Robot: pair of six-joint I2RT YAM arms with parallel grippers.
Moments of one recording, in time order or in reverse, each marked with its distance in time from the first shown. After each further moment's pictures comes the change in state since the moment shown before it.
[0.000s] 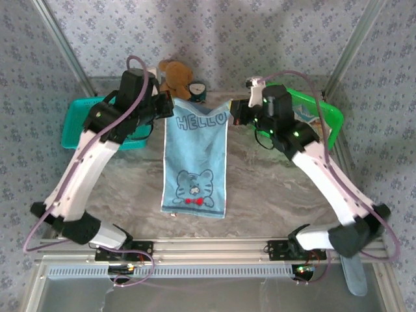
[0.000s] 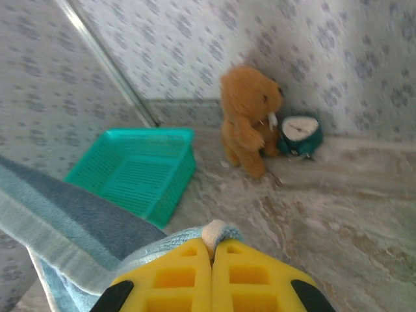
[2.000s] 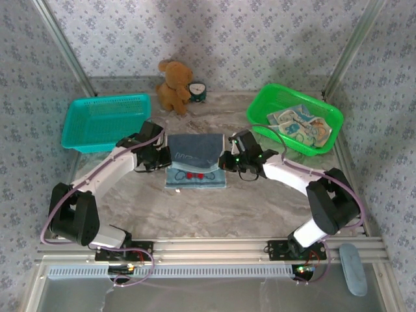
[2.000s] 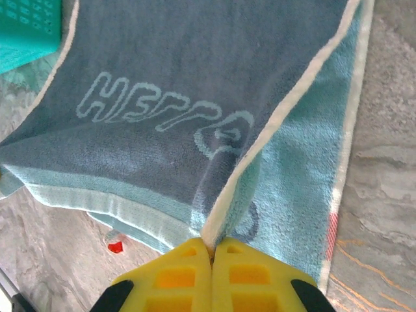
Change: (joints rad) left arm 0.152 -0.050 -0.891 0.305 0.270 -0.087; right arm 0.079 0.182 -0.546 0.221 -0.168 0.318
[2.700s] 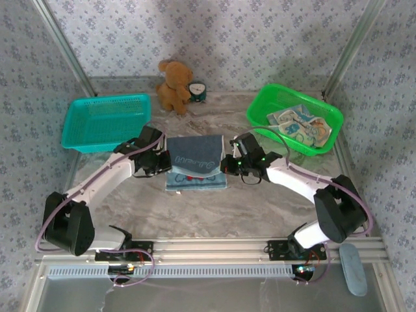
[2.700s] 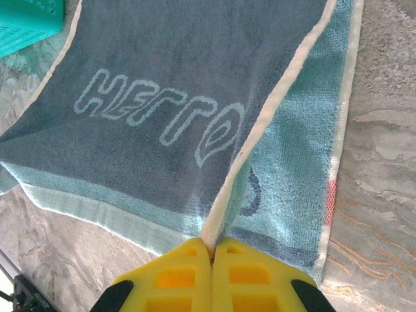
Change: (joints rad) left arm -0.034 -0.085 -0.036 -0.030 -0.007 -0.038; right arm 0.022 -0.080 -0.021 -0.069 0.003 -0.005
